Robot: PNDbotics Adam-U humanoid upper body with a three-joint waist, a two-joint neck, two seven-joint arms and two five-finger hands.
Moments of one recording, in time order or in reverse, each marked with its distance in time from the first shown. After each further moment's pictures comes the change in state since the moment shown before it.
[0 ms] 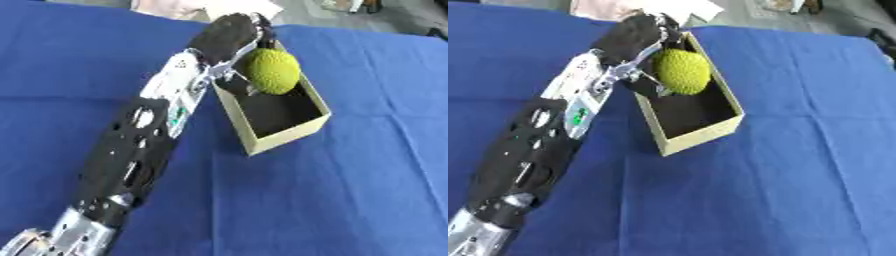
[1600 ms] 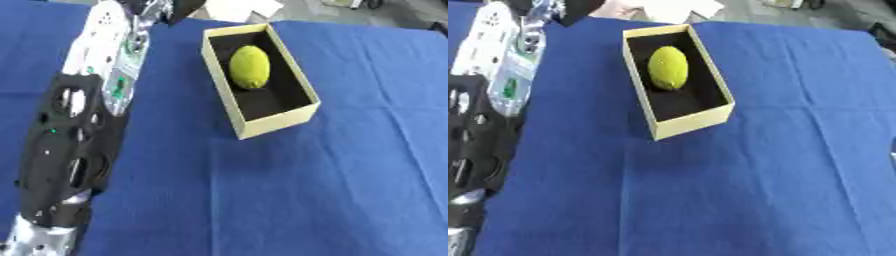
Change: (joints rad) left arm 0.061 0.046 0.074 -0.403 -0.011 0.131 0.304; right arm 0.030 -0.043 -0.022 0.000 0.025 -0.015 -0.041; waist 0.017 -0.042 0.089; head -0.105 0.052
